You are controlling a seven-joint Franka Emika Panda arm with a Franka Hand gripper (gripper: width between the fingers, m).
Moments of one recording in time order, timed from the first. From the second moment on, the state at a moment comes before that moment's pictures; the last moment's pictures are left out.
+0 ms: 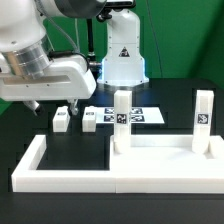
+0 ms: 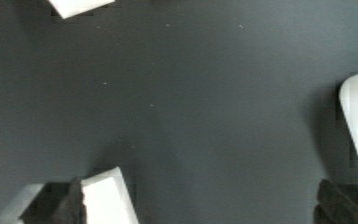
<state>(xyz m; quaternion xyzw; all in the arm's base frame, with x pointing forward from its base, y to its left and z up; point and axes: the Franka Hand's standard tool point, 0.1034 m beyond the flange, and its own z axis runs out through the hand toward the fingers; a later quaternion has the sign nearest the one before) 0.545 -0.204 0.083 -0.98 0.18 0.09 0.07</state>
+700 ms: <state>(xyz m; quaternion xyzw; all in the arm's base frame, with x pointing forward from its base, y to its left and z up) 0.516 -0.186 0.077 -0.96 0.18 0.16 0.10</state>
